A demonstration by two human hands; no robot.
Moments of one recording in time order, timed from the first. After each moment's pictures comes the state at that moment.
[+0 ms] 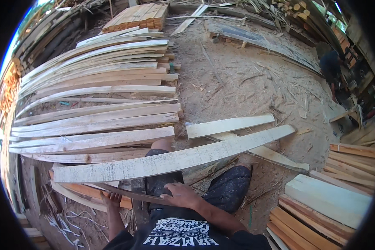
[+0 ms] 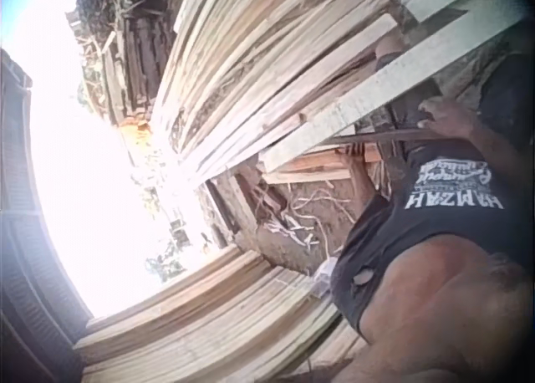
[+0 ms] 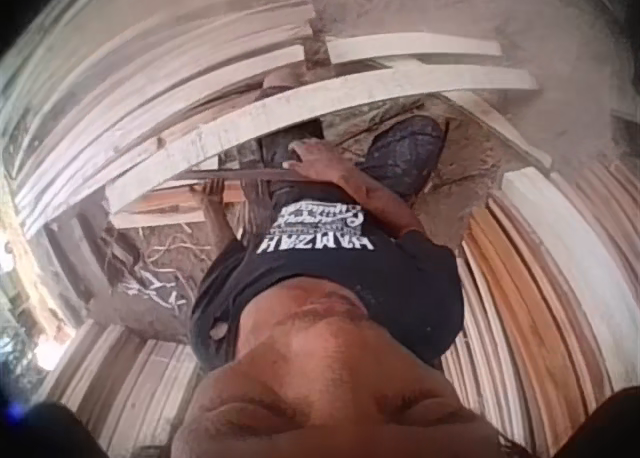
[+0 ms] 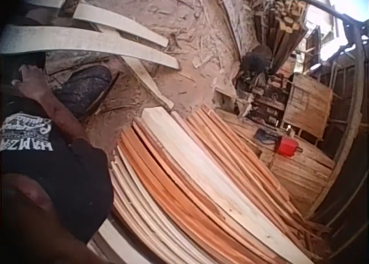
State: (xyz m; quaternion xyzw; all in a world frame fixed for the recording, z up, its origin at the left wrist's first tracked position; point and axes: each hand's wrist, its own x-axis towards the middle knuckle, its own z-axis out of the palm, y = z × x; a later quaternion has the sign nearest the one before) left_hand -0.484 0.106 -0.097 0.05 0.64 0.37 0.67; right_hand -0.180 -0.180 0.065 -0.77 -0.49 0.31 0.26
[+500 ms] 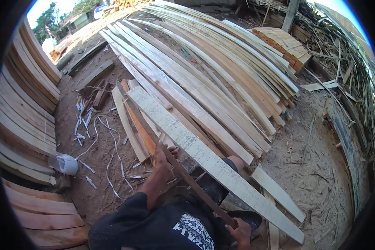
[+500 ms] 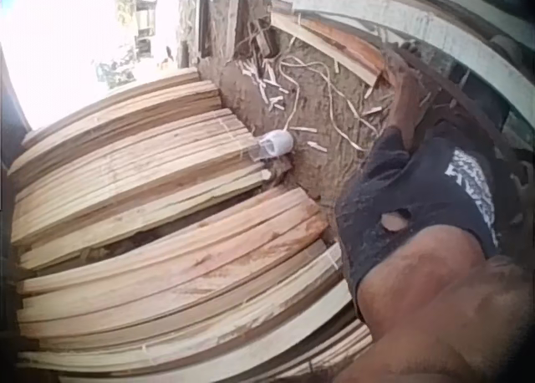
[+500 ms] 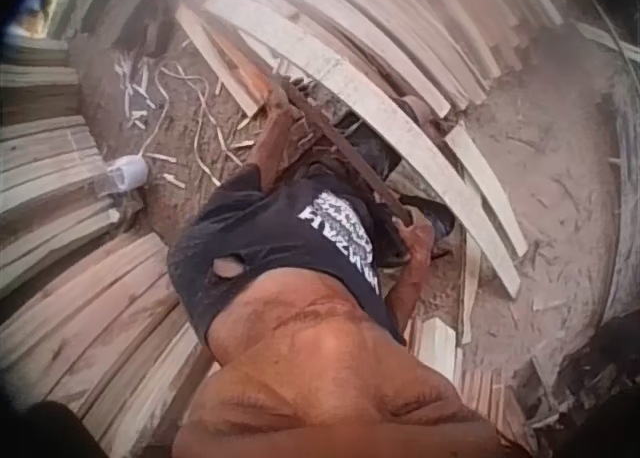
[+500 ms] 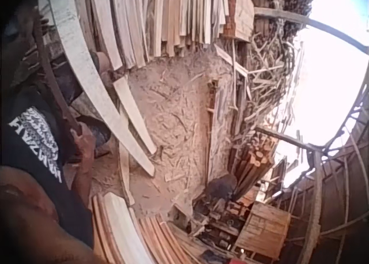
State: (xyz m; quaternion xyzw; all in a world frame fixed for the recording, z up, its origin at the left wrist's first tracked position) left_hand -0.402 0.045 0.024 0.00 0.47 0.59 0.66; right_hand -0.093 -0.279 0.083 -0.77 -0.54 0.29 0.18
